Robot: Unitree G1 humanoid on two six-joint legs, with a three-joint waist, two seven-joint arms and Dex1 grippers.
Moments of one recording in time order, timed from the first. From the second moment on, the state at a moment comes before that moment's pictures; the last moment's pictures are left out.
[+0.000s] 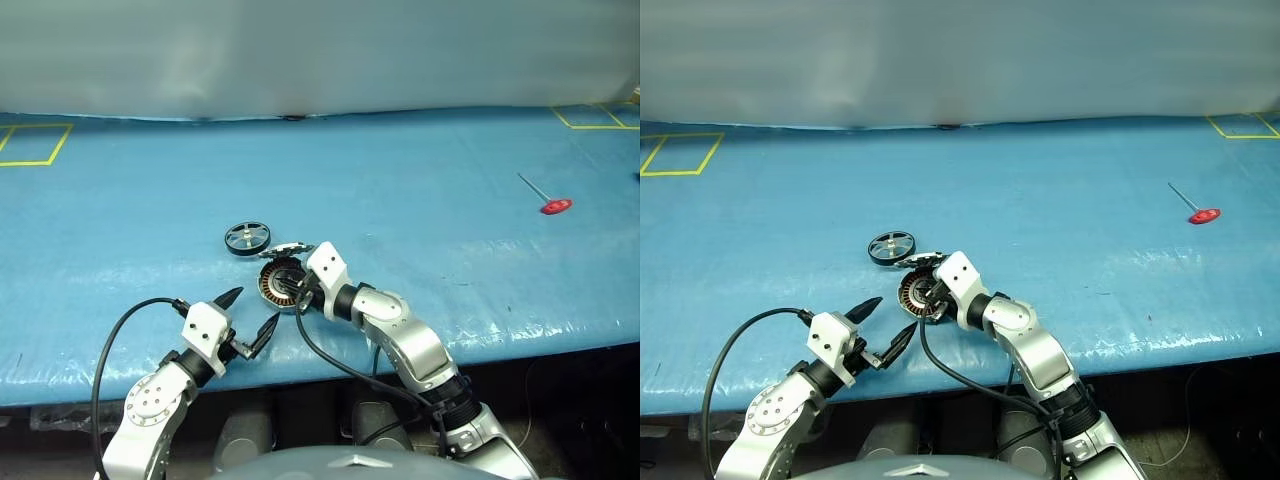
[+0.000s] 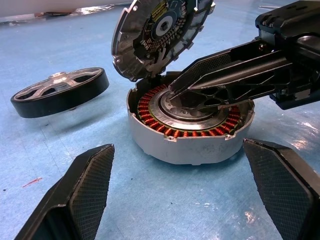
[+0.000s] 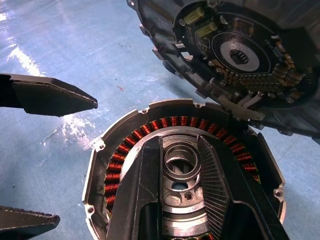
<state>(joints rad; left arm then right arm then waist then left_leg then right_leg) 0.39 0.35 -0.09 -0.39 -0.20 0.08 -0.48 -0.23 -0.13 0.40 -0.12 0.12 0.49 0.52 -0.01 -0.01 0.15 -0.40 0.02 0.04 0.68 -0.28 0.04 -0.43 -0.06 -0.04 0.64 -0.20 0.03</state>
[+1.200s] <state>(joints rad) 0.39 0.34 -0.09 -0.39 -0.20 0.08 -0.48 -0.23 -0.23 0.35 -0.43 0.29 0.75 0.52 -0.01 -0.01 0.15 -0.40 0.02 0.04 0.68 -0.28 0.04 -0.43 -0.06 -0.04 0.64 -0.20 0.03</state>
